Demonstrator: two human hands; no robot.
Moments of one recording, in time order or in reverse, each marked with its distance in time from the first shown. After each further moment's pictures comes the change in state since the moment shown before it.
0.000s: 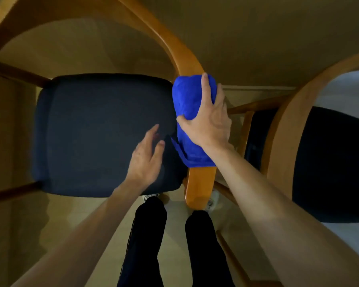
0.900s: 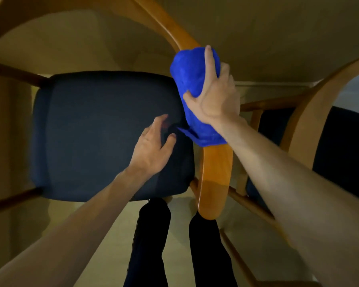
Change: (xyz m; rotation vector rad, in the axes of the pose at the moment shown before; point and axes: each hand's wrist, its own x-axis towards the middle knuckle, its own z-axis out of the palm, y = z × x) left_hand 0.043 0.014 -0.020 0.155 -0.056 0.119; right_hand 0.064 -0.019 0.001 -0.160 0.071 -0.092
